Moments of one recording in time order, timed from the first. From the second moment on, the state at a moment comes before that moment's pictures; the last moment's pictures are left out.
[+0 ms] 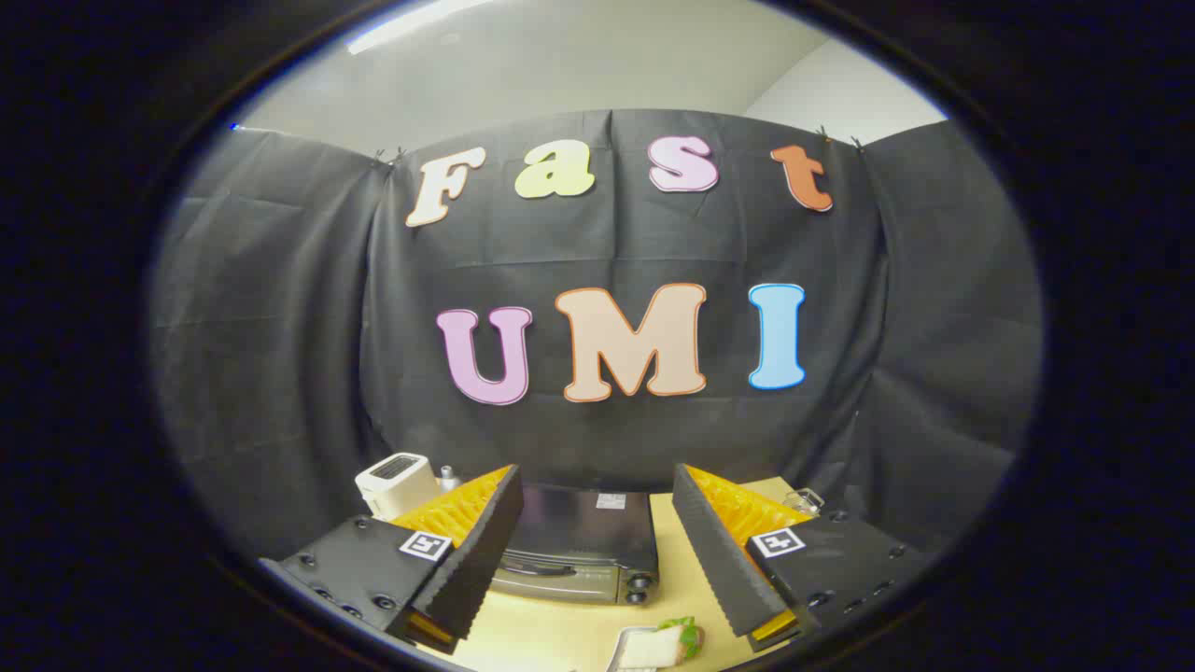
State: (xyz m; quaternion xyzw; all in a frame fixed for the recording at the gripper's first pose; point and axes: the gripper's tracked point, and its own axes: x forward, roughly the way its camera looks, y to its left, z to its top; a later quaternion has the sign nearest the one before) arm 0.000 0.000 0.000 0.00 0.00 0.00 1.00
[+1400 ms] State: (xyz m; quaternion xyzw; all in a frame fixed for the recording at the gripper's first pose) arm 0.024 0.113 -0.114 -0.02 0.08 0.02 1.00
